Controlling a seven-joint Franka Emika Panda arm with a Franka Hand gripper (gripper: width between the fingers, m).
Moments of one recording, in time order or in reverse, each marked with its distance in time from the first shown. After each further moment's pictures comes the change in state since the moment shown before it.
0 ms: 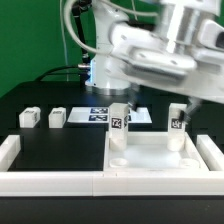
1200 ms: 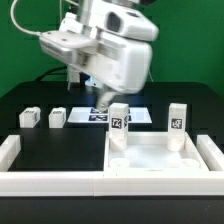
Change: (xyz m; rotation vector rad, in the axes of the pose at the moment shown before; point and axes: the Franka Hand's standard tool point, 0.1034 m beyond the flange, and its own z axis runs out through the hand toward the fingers) arm 0.028 -0.120 0.012 0.064 0.065 0.852
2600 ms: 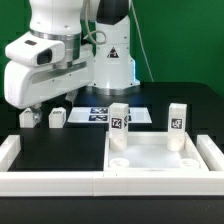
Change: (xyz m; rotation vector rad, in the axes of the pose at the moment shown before) arm 0.004 -0.086 0.067 0.131 0.142 1.208
